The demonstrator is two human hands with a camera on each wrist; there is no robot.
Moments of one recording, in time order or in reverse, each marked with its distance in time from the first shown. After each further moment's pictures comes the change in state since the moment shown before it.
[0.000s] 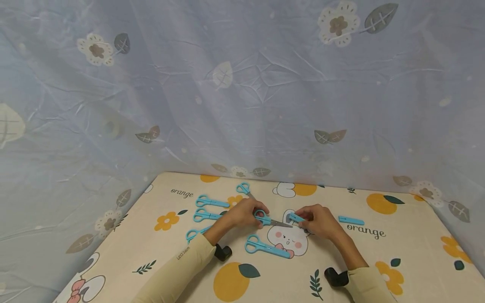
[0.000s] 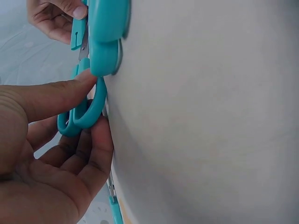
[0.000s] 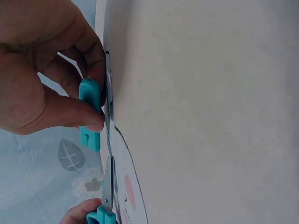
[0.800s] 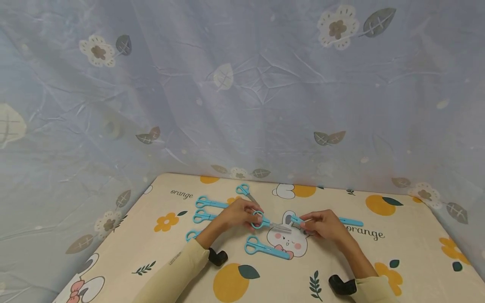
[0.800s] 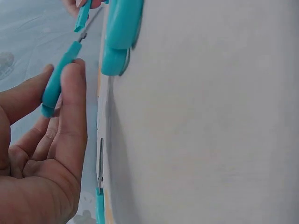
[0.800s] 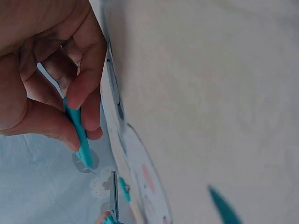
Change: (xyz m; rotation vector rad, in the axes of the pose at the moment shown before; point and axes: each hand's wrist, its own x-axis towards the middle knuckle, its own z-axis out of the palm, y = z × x) left_hand -0.017 -0.011 -0.006 -0.570 0.003 -0.085; right_hand -0.018 0.007 -0.010 0.415 -0.058 0.235
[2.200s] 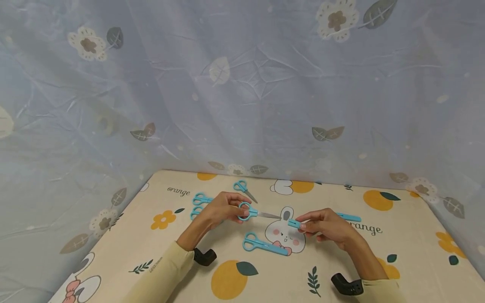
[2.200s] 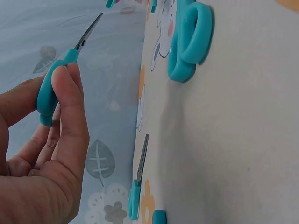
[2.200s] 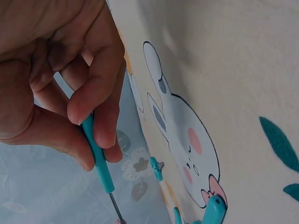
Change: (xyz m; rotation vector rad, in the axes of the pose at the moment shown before) left_hand -0.031 0.015 -0.025 -0.226 0.011 0.003; right_hand -0.019 -0.016 -0.019 0.187 -0.268 0.018
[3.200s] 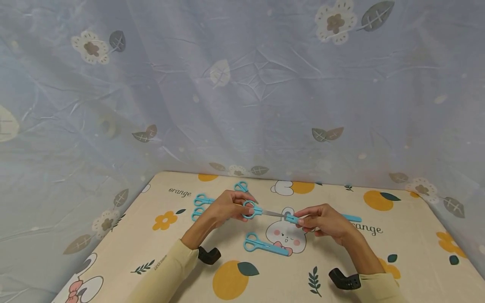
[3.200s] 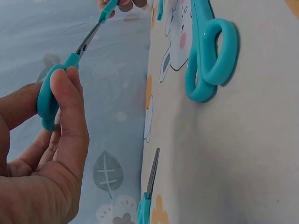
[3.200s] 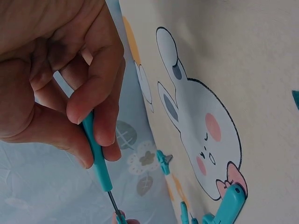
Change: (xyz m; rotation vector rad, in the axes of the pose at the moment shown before) left_hand 0.006 0.011 0.012 -0.003 0.037 -0.020; right_hand 0.004 -0.013 0.001 -0.014 0.009 -0.011
